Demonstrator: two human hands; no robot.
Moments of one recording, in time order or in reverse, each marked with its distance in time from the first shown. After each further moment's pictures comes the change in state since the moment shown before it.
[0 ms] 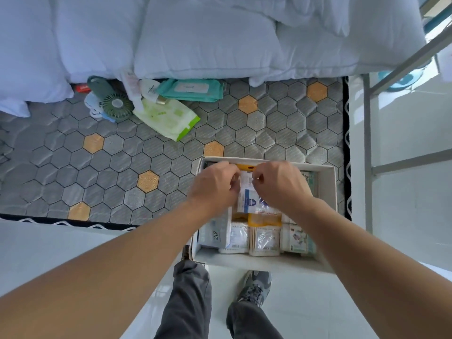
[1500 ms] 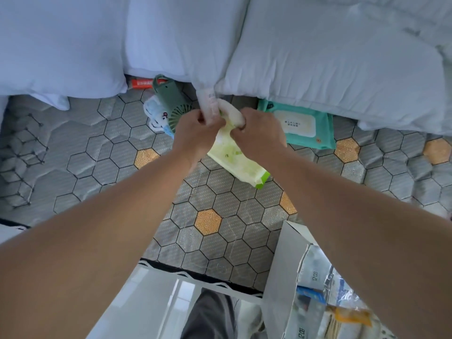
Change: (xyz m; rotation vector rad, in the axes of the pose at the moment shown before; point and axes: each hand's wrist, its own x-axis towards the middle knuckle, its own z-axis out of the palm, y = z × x) left_hand 0.145 -0.253 -0.130 -0.694 0.254 -0.769; right_hand 0.275 -0.229 0.042 0.092 -0.034 -0.009
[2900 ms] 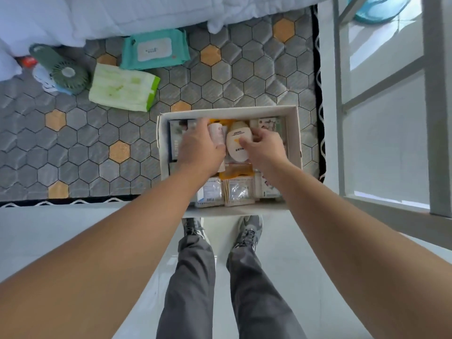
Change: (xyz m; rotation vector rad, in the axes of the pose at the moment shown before) left_hand -0.320 -0.036 0.201 0.695 -0.175 0.389; right_hand -0.319 0.264 -0.029 0.798 0.110 0.527
